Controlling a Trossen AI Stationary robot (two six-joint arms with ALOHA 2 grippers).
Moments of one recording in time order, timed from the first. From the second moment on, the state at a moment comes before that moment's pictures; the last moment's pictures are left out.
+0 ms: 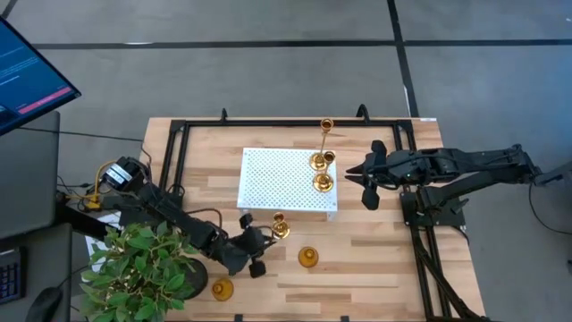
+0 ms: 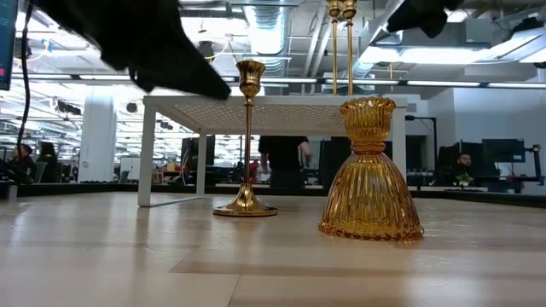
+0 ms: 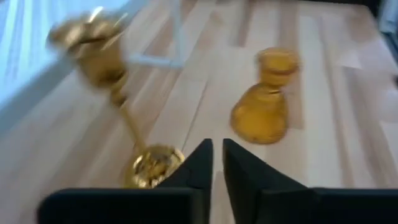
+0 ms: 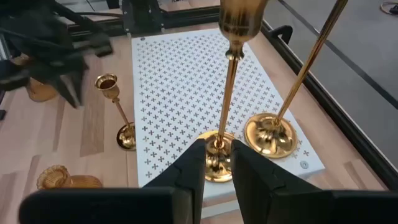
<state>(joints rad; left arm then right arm) -0.64 1.47 0.83 0.15 -0.76 -0.43 0.14 0.90 0.96 -0.64 0.34 0.21</state>
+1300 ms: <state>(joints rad) -0.39 1.23 1.08 -0.37 -0.32 0.07 0.22 0.91 0.96 -0.73 0.38 0.26</state>
